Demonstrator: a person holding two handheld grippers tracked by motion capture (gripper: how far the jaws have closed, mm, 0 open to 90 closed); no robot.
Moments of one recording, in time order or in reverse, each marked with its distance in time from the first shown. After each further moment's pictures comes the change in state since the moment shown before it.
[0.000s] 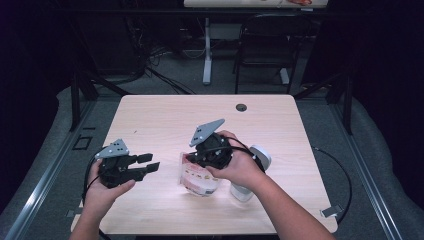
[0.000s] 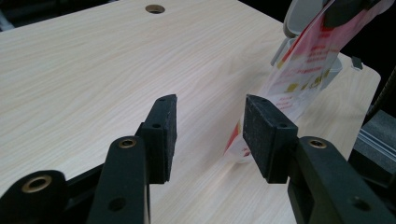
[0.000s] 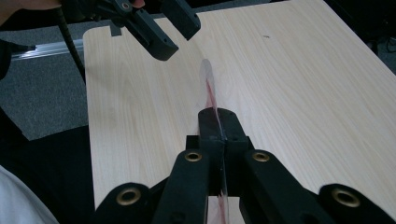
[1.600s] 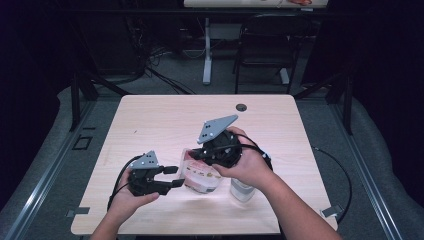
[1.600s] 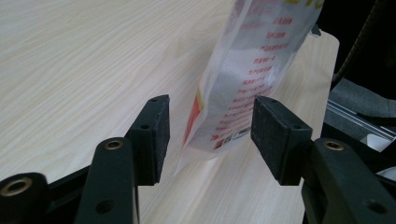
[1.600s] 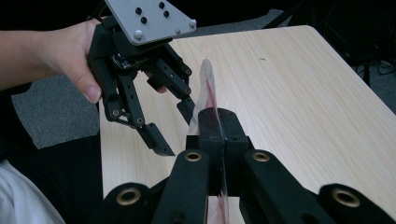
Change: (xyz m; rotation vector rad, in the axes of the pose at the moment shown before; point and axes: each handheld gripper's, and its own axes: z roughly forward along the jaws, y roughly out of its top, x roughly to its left) left arm -0.029 -0.014 0.059 0.047 -0.172 0.094; right arm 0.003 0.006 -0.032 -0.066 0.008 -0.034
